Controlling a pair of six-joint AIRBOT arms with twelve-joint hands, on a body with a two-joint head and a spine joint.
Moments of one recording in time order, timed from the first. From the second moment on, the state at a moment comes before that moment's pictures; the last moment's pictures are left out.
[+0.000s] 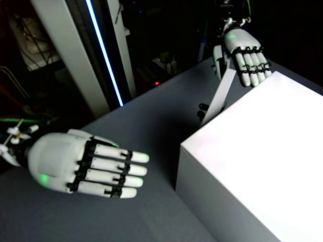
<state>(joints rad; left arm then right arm) 0.98 -0.81 0.89 -0.18 -1.20 0.95 -1.14 -0.92 1.17 0.09 1.34 -0.44</state>
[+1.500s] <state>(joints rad) 0.89 -0.90 0.94 -0.05 -1.10 0.88 -1.13 -0.93 1.18 0.09 1.33 -0.41</state>
